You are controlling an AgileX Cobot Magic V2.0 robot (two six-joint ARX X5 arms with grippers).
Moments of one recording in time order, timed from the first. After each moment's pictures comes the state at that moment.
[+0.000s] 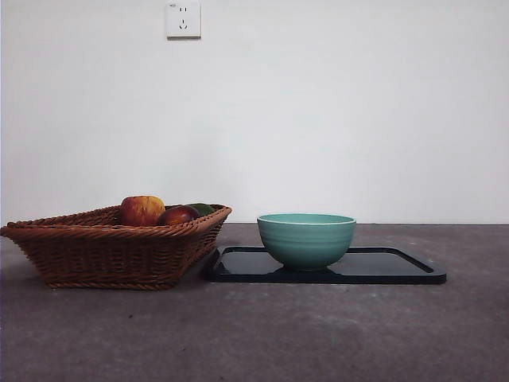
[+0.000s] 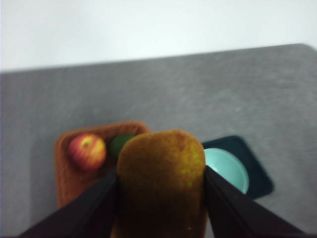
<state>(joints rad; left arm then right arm) -0.47 1.19 1.56 -0.85 -0.05 -0.18 0.45 0.52 0.85 -1.00 -0.49 0.19</state>
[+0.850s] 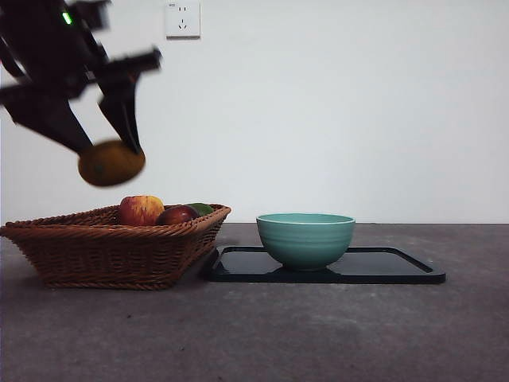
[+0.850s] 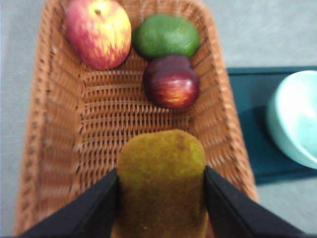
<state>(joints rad) -0.45 1.37 0.99 -0.38 -0.12 -0.32 0.45 0.52 0.85 -0.99 -0.49 0.19</state>
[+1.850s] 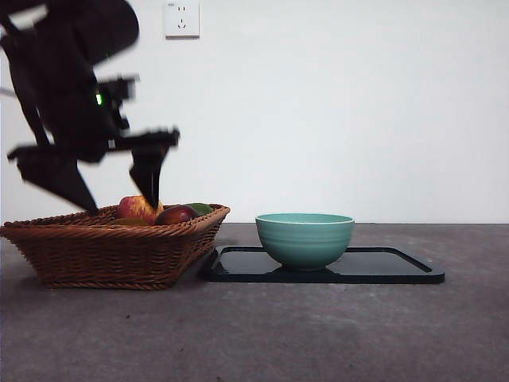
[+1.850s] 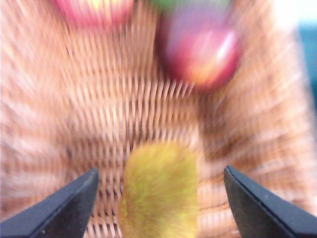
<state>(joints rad) -0.45 1.53 0.99 -0.29 -0.16 -0.29 0.45 0.52 0.85 -0.99 -0.47 0.19</state>
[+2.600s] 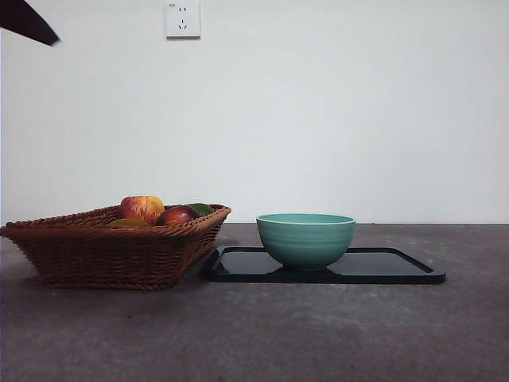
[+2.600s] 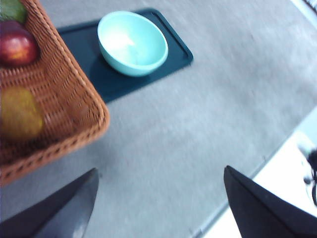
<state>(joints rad) -0.45 0.86 0.99 -0.83 0.40 -0.08 0.45 0.52 0.85 -0.98 -0.44 0.19</state>
